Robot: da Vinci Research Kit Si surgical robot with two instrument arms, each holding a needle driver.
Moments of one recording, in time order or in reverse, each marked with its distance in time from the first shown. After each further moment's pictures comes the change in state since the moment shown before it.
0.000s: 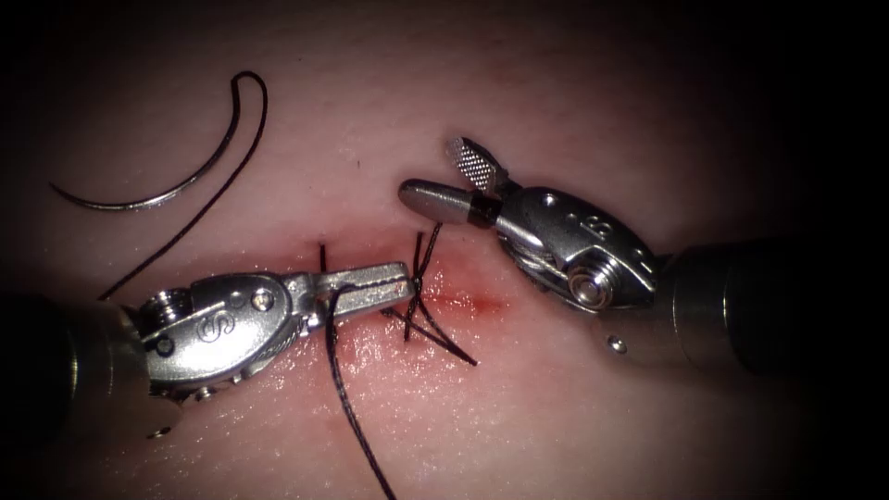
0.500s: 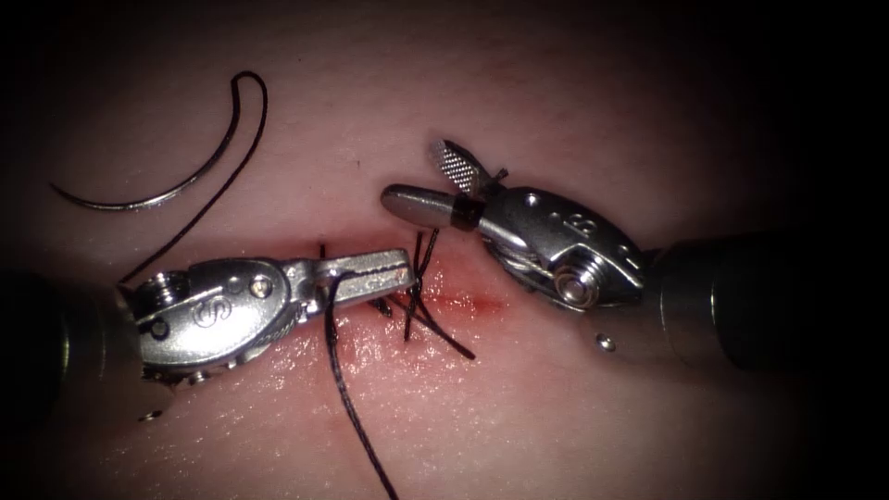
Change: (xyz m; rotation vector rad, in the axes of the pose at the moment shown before) right arm -0.001 -0.002 0.001 0.094 -0.074 -0.009; left arm 0.002 -0.001 0.000 -0.026 -0.002 0.042
